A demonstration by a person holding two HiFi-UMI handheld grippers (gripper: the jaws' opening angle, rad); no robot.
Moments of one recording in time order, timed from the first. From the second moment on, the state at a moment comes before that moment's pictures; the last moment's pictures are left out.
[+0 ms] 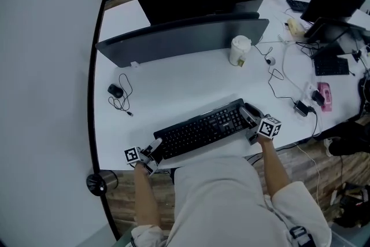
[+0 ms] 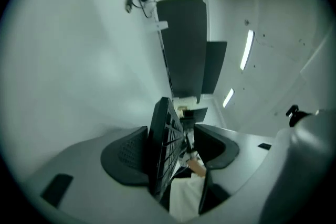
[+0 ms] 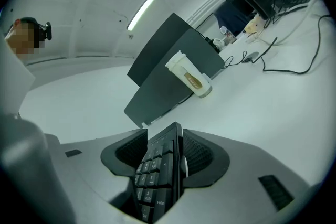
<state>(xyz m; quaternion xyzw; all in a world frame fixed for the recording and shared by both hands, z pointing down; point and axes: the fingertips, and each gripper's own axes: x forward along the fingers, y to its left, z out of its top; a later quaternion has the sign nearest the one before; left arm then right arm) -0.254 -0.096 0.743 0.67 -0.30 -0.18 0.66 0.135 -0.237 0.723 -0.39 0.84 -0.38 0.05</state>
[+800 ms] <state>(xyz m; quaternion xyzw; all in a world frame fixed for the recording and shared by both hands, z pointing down) -0.222 -0.111 0.709 0.85 -0.22 0.02 0.49 0.124 -0.236 0.726 -0.12 0.89 -0.41 -0.18</state>
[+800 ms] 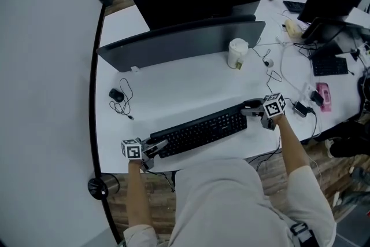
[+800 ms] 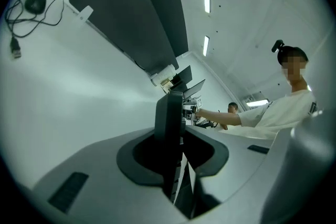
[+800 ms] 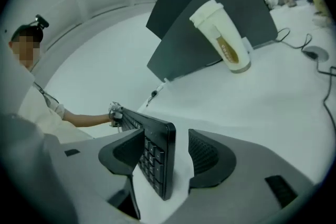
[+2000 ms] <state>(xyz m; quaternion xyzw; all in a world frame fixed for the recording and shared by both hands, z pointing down) -0.197 -0.158 0.658 0.88 -0.23 0.43 0.02 0.089 -0.276 0.553 0.09 0.78 0.19 -0.59</state>
